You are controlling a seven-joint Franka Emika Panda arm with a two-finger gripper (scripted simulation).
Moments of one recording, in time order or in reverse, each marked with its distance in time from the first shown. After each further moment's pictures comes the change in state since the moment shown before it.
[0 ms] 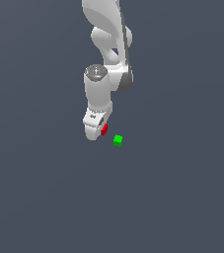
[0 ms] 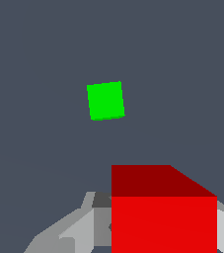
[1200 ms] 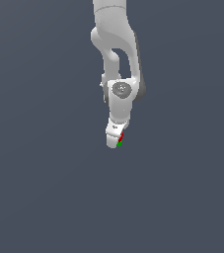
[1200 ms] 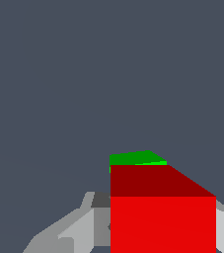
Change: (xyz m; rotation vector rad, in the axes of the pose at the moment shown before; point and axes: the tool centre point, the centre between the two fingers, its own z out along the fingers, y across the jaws) arm 0.077 -0.027 0.059 0.000 0.000 -0.001
